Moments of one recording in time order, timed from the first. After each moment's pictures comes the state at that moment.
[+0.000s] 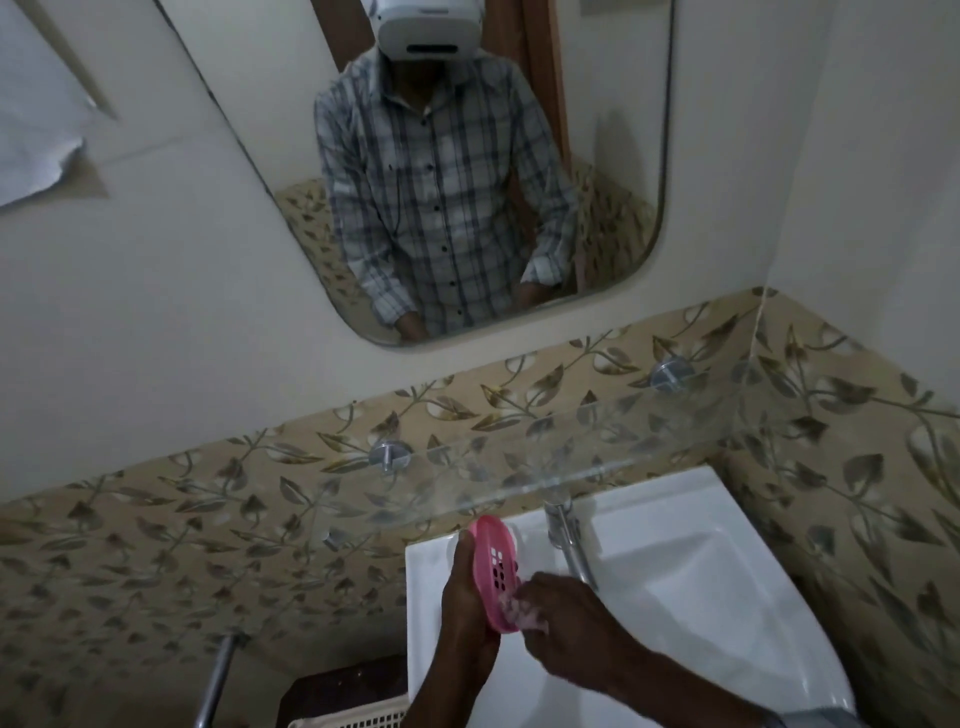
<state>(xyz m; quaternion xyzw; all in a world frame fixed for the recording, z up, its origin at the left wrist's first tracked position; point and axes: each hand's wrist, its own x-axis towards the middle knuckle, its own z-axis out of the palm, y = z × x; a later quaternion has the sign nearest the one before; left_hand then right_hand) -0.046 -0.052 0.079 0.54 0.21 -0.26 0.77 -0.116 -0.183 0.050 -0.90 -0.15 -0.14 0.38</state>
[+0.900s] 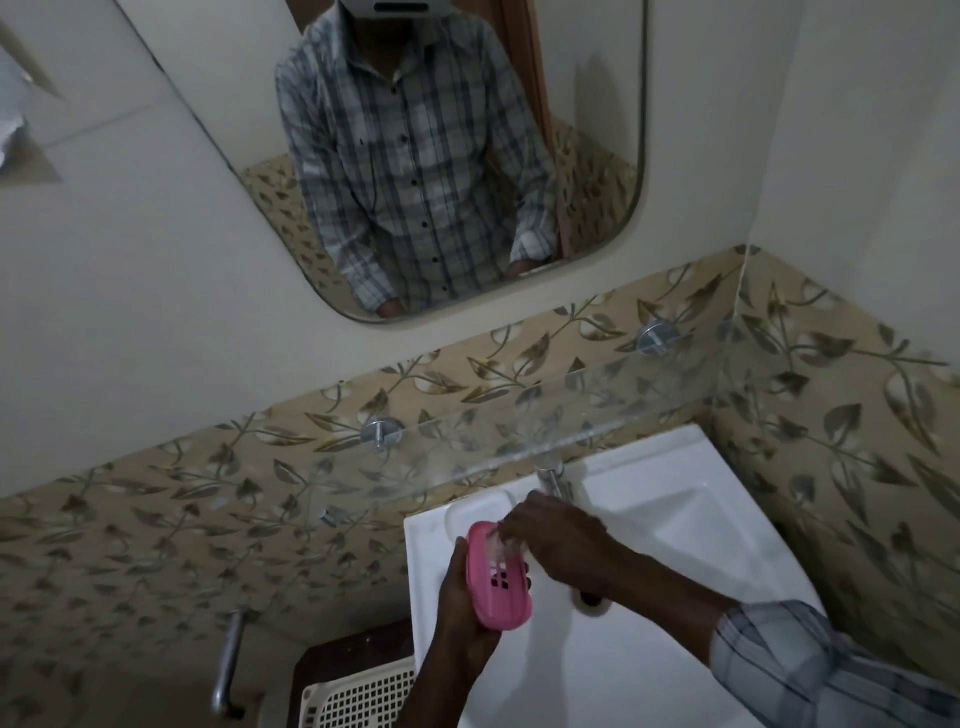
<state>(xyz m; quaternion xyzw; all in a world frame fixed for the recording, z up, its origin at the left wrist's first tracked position) -0.065 -0.030 0.060 0.48 0.24 -0.33 0.78 -0.080 -0.207 0.063 -0.91 -0.22 -0.18 0.31</state>
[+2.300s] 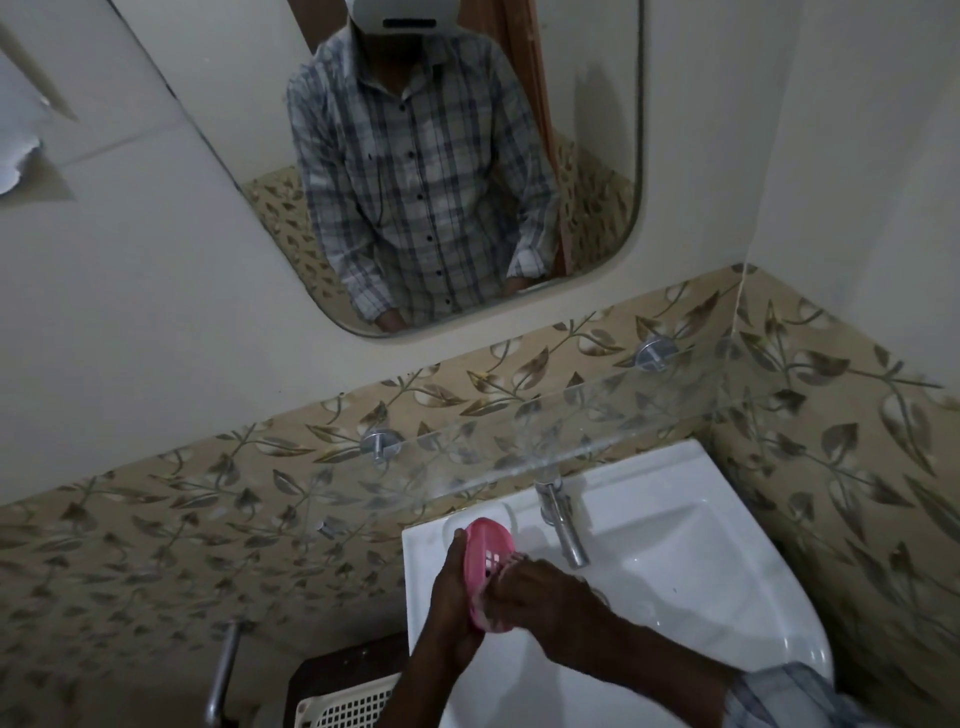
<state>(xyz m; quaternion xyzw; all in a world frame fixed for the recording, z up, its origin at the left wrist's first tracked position) -0.051 -0.035 0.078 0.54 0.22 -0.37 0.72 -0.116 -0.182 0.037 -0.89 -0.30 -0.24 0.26</state>
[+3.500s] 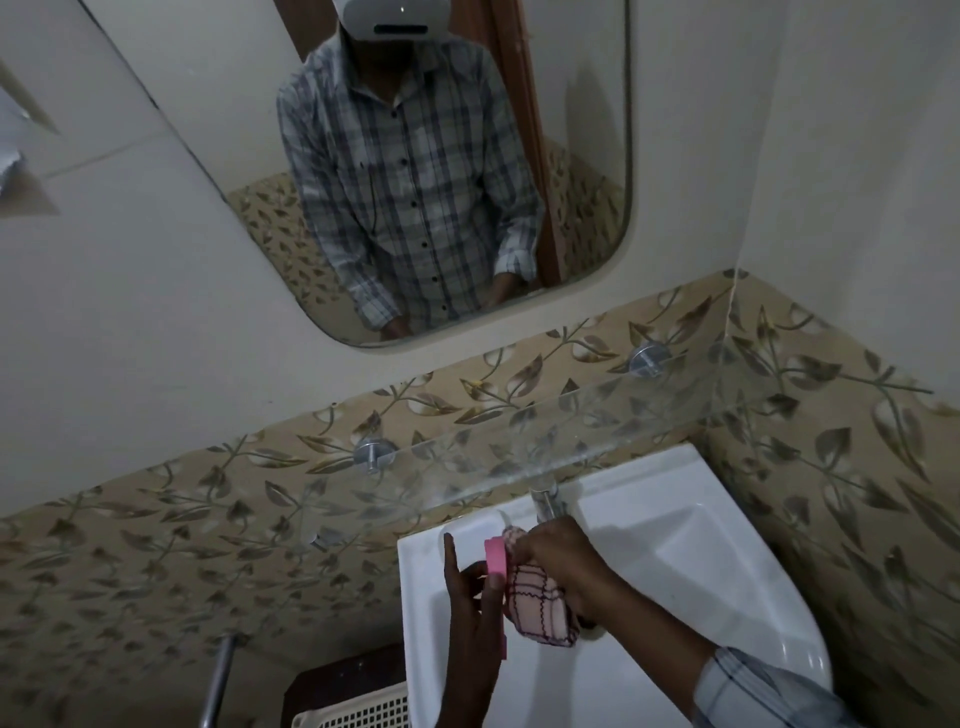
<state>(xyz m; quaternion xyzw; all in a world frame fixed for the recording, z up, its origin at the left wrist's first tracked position) -0.073 -0.042 0.033 0.76 -0.01 -0.11 0.64 -0.070 -0.192 0.087 -0.64 0.29 0.10 0.70</state>
